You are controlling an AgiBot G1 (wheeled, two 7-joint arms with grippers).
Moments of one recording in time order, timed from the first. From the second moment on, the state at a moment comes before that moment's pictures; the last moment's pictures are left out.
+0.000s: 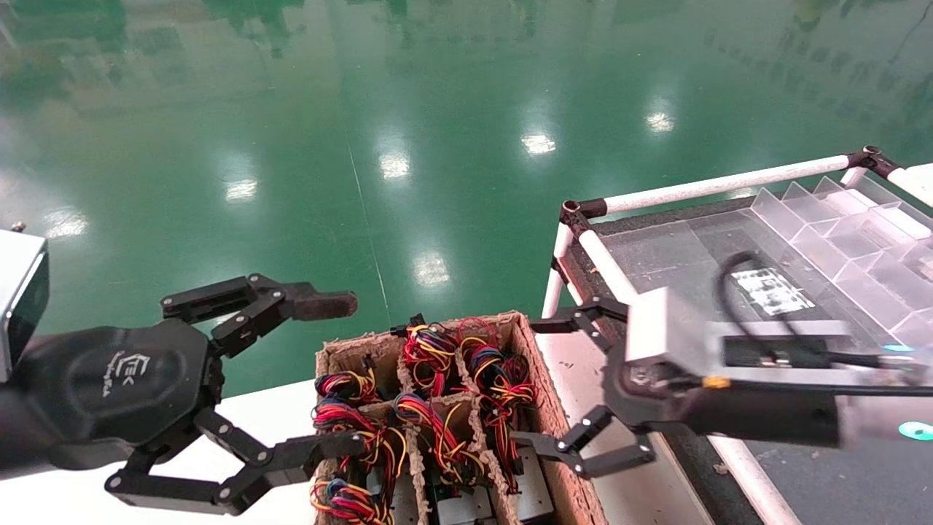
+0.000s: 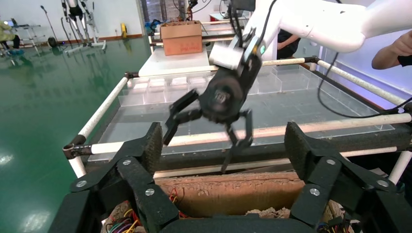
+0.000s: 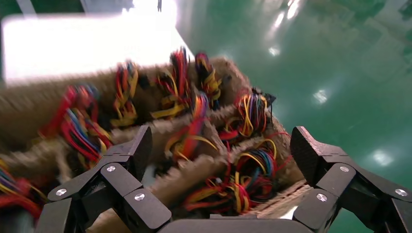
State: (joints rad) left arm -1.09 0.58 0.37 -1.26 0.67 1.46 -0.14; right arm 1.23 -0.77 -0.46 1.28 -1.20 -1.32 0.15
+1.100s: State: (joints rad) left arm -1.09 0.58 0.37 -1.26 0.67 1.46 -0.14; right arm 1.43 -1.00 -0.68 1.23 -1.70 -1.26 0.13
